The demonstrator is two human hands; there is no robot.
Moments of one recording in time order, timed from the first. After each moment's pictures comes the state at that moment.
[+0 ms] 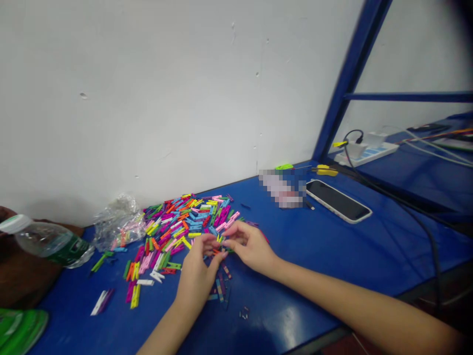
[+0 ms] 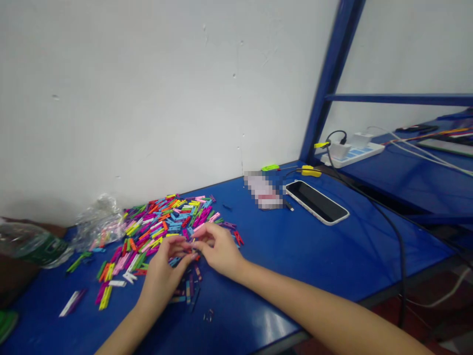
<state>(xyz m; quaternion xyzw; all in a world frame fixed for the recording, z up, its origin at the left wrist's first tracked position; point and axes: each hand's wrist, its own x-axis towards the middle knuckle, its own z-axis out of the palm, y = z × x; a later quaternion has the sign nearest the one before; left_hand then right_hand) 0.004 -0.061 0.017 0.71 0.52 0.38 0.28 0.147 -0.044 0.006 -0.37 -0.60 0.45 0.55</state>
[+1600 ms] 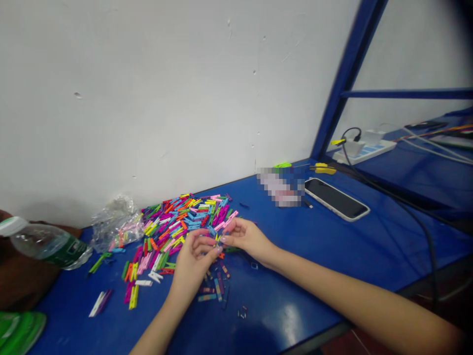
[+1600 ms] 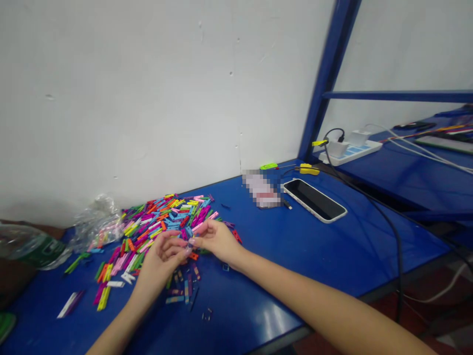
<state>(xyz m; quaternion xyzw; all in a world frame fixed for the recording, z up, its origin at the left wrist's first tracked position) 0.002 -0.052 0.021 0.57 0.49 0.45 0.49 0.151 -0.032 0.009 -0.34 -0.47 0.64 0.51</state>
